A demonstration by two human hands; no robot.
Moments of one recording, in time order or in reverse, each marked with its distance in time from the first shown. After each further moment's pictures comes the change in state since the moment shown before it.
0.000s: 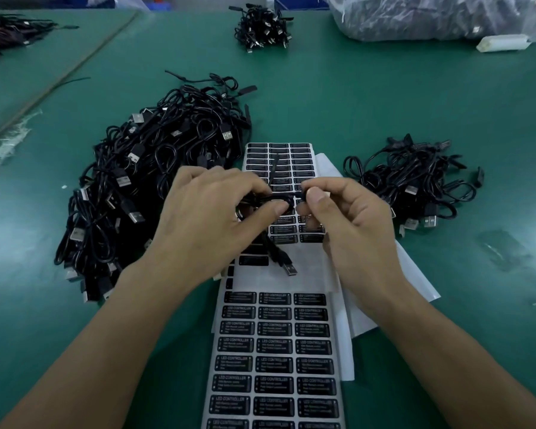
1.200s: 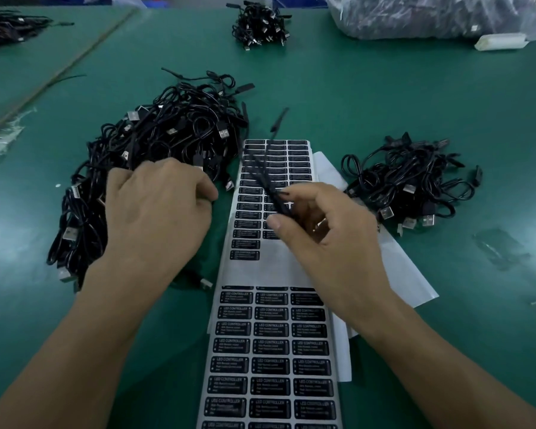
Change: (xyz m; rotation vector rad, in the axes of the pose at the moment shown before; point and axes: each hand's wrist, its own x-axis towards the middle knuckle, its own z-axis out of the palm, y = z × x) left_hand -0.002 -0.013 -0.020 0.308 -0.015 -0.381; right_hand -0.010 0.005 0.008 -0.468 -0.071 -0.276
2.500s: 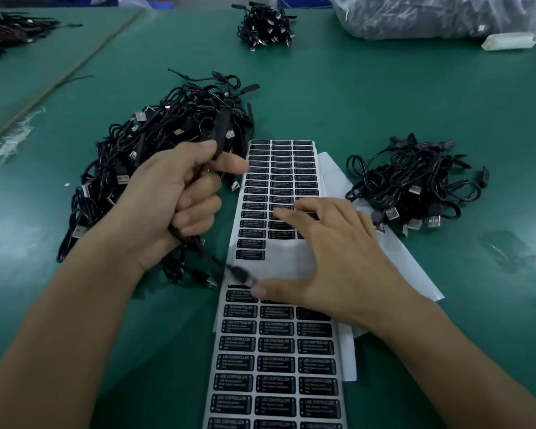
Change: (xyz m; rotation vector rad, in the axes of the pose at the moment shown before) left_hand 0.013 -0.009 -0.008 -1.511 -0.503 -0.235; right_hand 0.001 0.001 -0.016 -0.671 -0.499 0.028
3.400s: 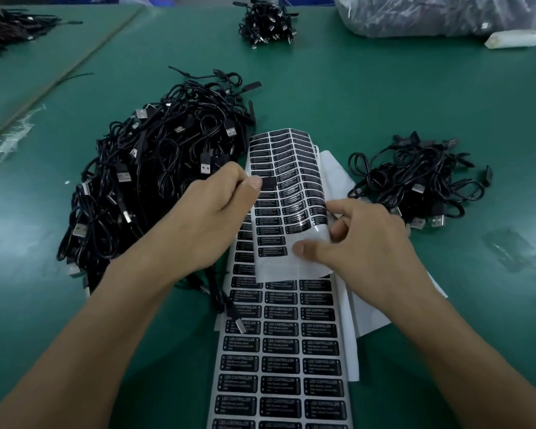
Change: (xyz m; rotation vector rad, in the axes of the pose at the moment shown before) left_hand 0.001 -0.025 0.016 0.847 0.033 0.220; right_hand 0.001 0.006 -0.010 0.456 0.207 0.320
